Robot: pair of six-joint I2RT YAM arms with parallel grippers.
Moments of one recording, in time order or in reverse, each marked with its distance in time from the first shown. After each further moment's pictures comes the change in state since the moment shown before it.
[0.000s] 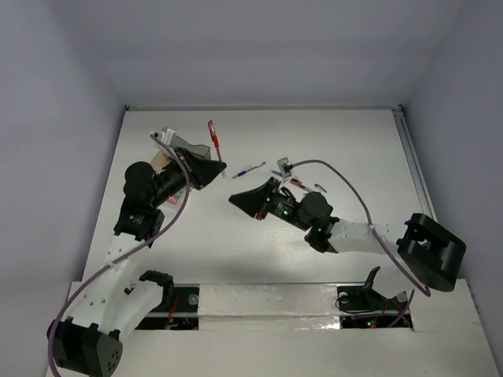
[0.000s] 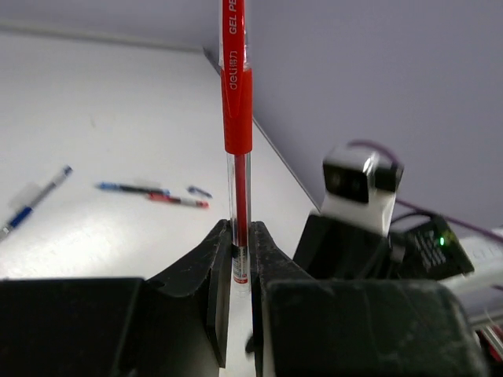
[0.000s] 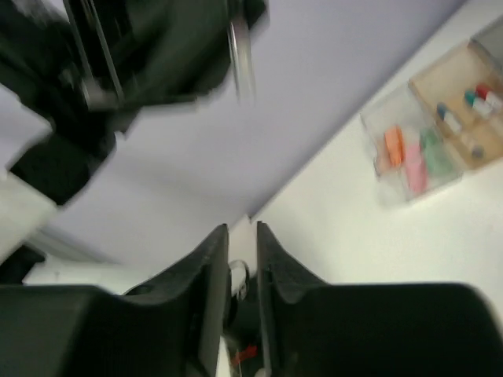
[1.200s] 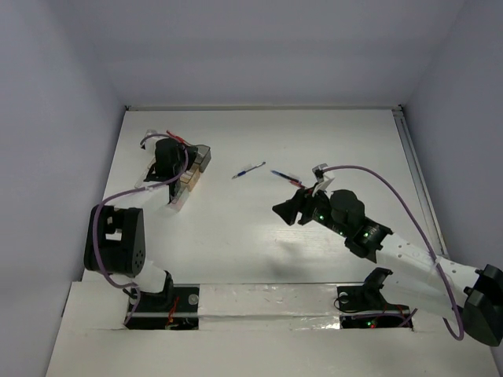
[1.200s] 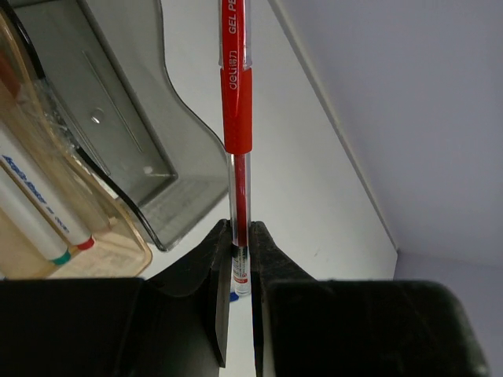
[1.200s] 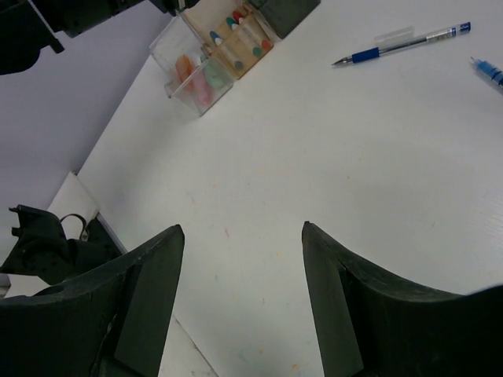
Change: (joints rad) left arm 0.132 0.669 0.056 0.182 -0.694 -0.367; right arm -0.181 -0.513 -0.131 -0.868 0.037 -0.238
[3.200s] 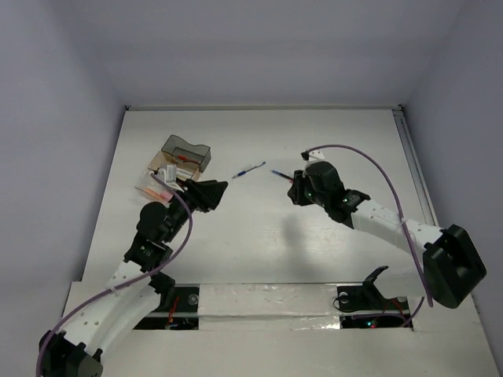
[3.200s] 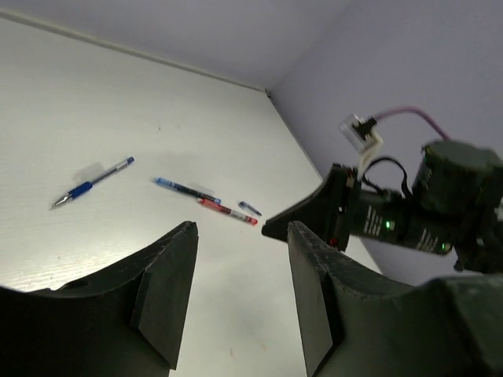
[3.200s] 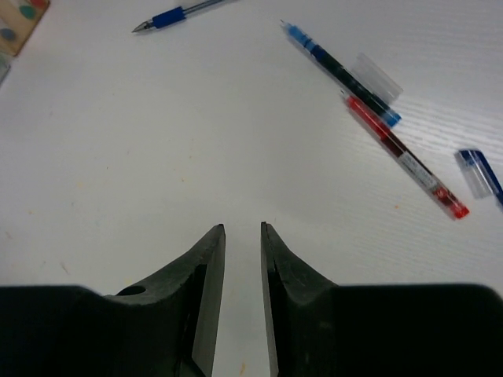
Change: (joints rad) left arm -0.344 -0.900 -0.399 -0.002 0.184 0.394; right arm -0.145 0.343 0.243 -0.280 0.159 -0.146
